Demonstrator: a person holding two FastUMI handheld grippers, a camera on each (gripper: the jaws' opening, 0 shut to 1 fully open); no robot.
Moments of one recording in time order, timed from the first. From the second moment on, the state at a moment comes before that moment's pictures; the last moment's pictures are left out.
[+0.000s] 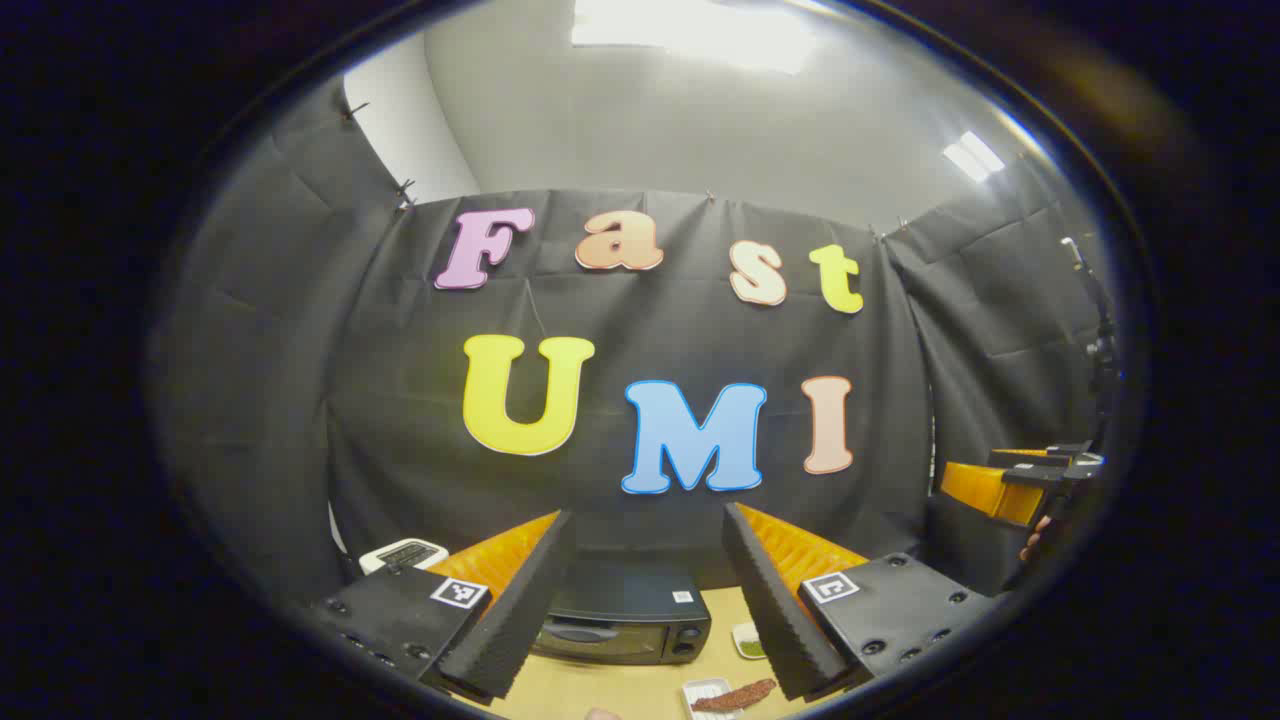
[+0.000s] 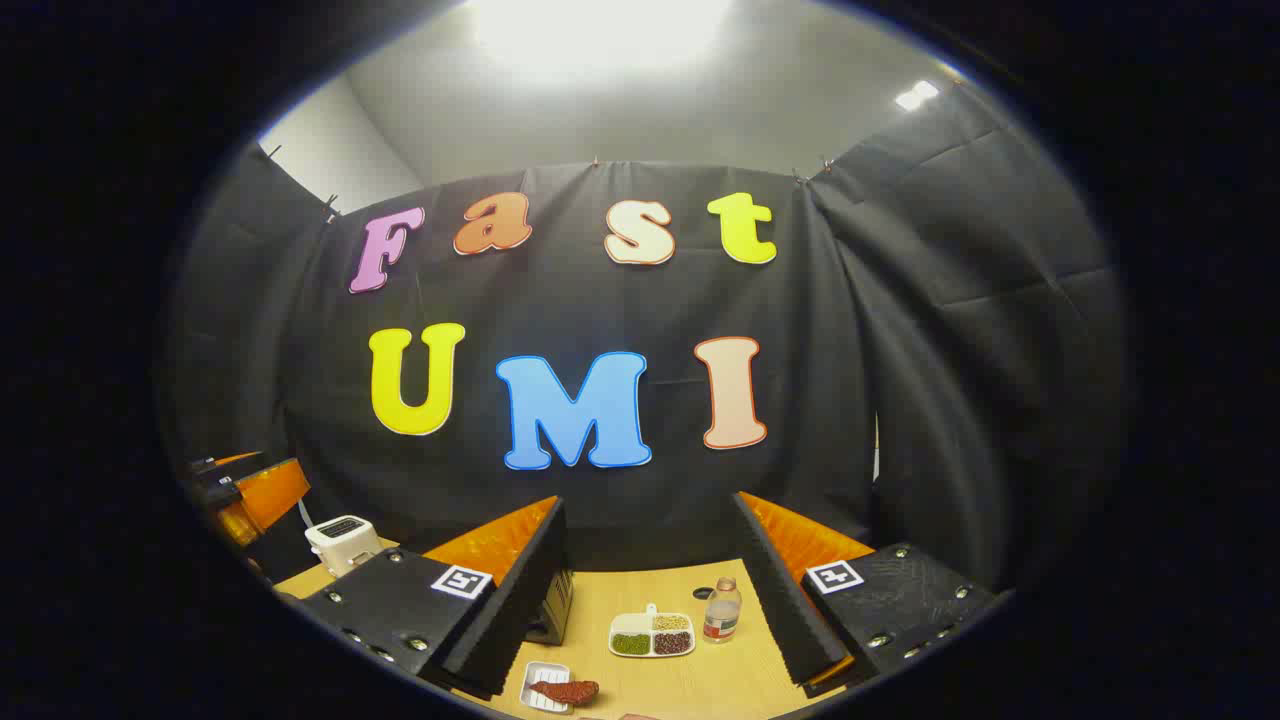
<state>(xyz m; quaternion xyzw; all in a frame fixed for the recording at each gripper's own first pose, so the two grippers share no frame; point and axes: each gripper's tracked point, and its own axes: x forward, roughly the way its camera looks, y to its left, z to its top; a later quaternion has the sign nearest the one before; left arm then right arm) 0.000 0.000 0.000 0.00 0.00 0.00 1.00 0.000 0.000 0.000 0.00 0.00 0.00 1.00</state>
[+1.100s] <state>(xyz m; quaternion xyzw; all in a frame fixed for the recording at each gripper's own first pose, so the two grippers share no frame) 0.033 0.034 -0.055 0.01 0.04 0.02 1.00 0.031 0.001 -0.011 0.02 0.01 0.02 1.00</state>
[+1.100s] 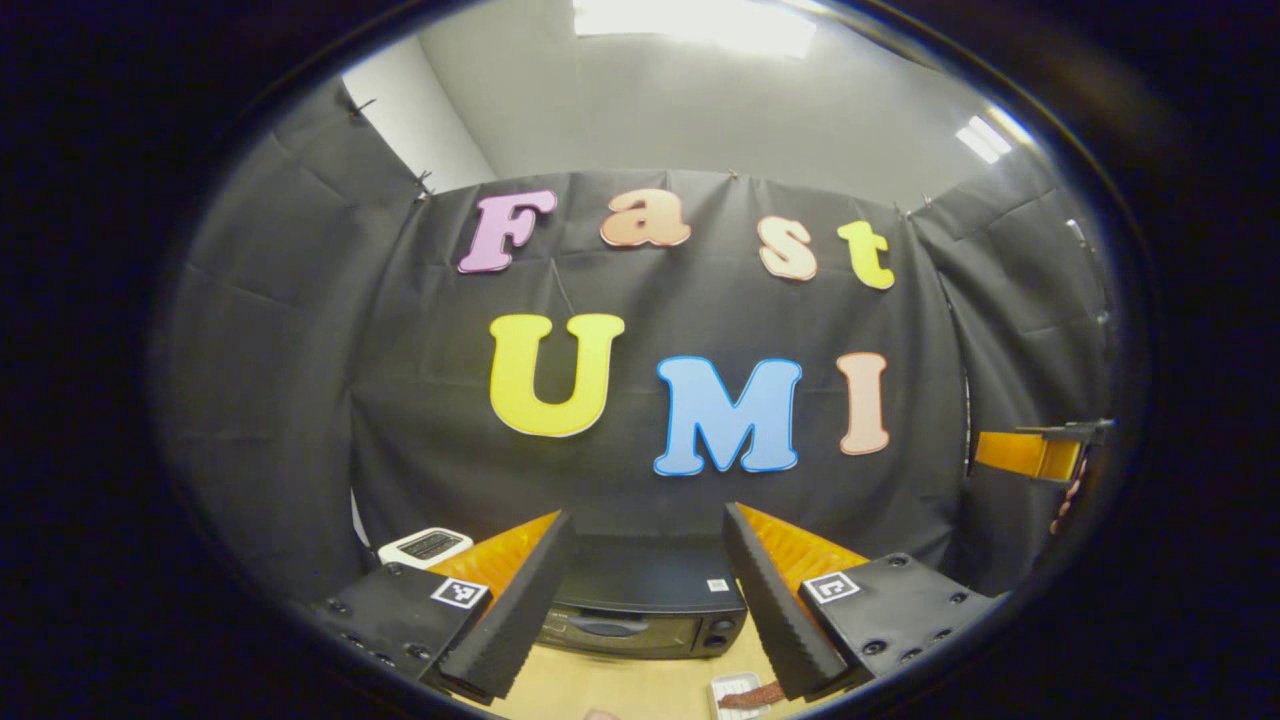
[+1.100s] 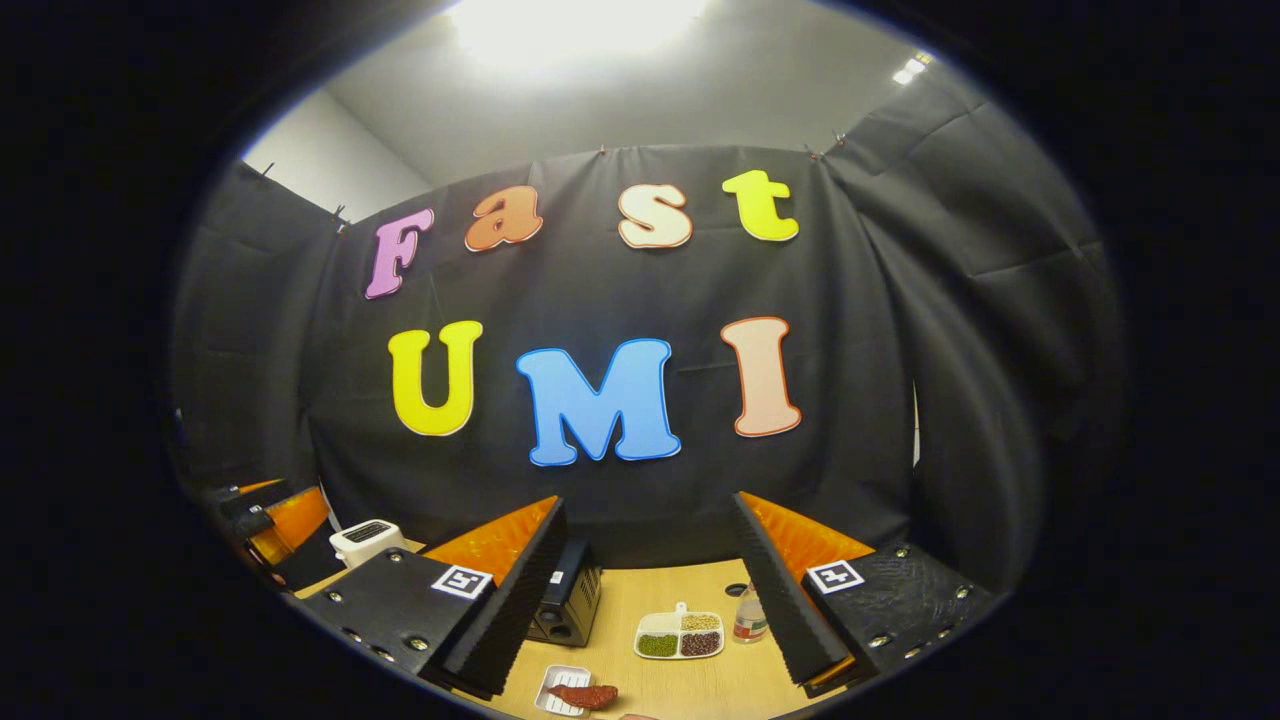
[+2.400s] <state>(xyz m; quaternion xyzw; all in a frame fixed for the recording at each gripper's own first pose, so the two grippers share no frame) 0.187 0.097 -0.358 0.03 0.28 0.00 0.96 0.052 0.003 -0.060 -0.01 0.08 -0.09 0.99</state>
